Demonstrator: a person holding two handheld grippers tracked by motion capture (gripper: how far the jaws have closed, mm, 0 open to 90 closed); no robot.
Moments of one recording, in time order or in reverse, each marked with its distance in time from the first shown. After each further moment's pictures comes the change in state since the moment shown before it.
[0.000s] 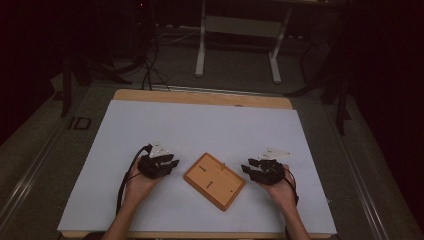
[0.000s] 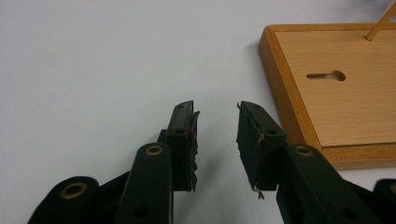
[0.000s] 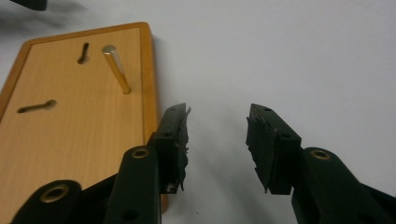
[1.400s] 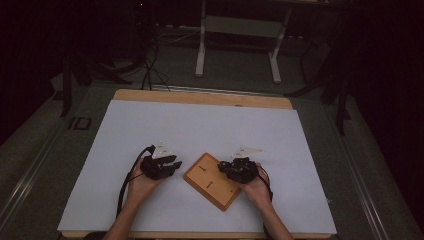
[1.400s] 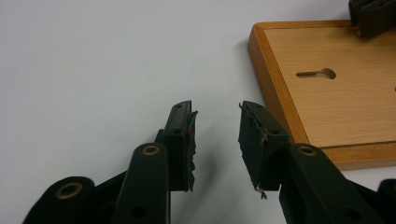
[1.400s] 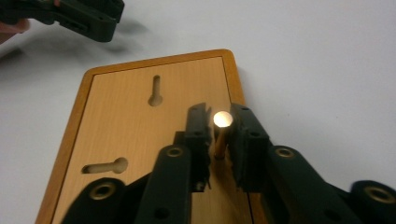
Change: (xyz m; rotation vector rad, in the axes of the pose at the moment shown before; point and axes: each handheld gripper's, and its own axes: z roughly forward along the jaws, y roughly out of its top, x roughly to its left) left arm -0.004 0.000 0.005 0.003 -0.026 0.015; right arm 0.047 0.024 0.050 0.007 0.123 -0.005
